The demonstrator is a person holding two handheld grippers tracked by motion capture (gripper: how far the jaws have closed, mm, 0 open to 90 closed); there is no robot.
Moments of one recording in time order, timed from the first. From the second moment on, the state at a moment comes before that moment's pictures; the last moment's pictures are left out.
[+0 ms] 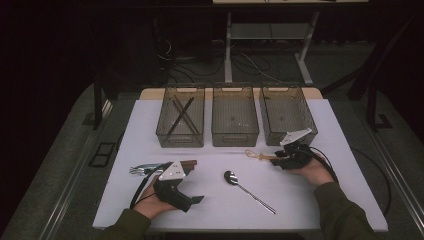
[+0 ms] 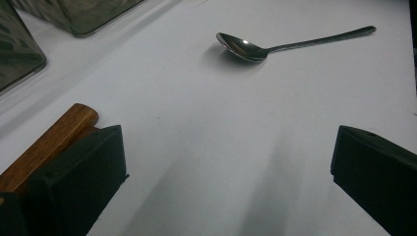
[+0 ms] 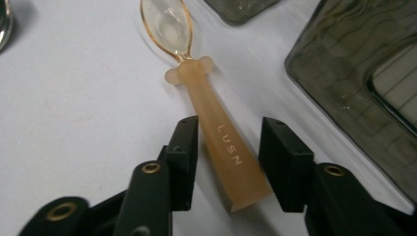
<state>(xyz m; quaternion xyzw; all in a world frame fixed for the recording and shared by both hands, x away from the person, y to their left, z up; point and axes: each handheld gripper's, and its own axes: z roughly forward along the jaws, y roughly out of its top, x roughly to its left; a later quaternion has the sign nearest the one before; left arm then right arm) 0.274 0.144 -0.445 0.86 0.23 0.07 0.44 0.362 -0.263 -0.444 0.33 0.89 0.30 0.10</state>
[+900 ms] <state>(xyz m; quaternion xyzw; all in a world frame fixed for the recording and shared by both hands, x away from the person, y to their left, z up) 0.273 0.144 -0.444 0.86 0.23 0.07 0.44 0.357 -0.263 -0.441 0.30 0.90 0.31 0.09</state>
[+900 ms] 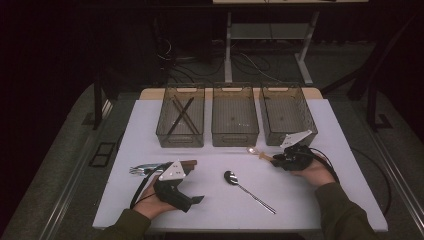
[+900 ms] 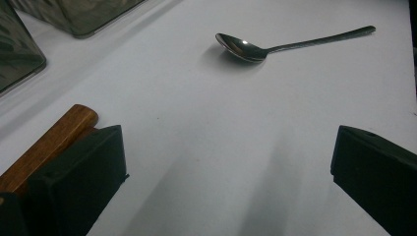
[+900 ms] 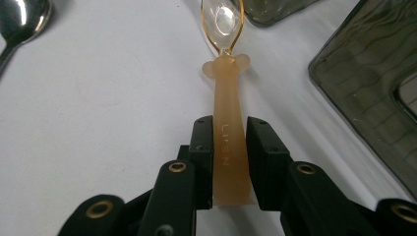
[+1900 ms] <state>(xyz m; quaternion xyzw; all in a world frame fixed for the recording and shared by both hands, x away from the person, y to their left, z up) 0.273 0.144 -0.444 0.86 0.23 0.07 0.45 0.345 -0.271 -0.405 0.31 0.86 0.40 0.06</state>
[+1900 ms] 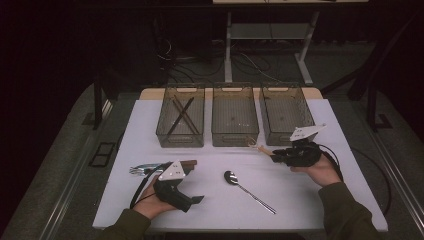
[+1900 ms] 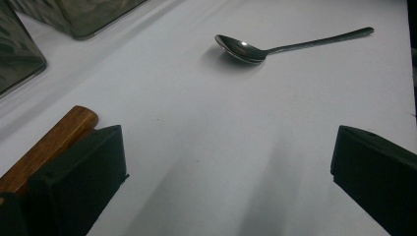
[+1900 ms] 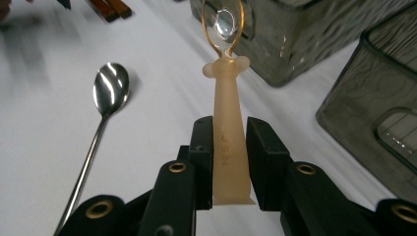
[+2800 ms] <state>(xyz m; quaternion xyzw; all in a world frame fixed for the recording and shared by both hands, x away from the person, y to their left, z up) 0.274 0.144 -0.445 0.86 0.24 0.07 0.45 0.352 -0.260 -0.377 0.38 0.80 0.45 0.11</state>
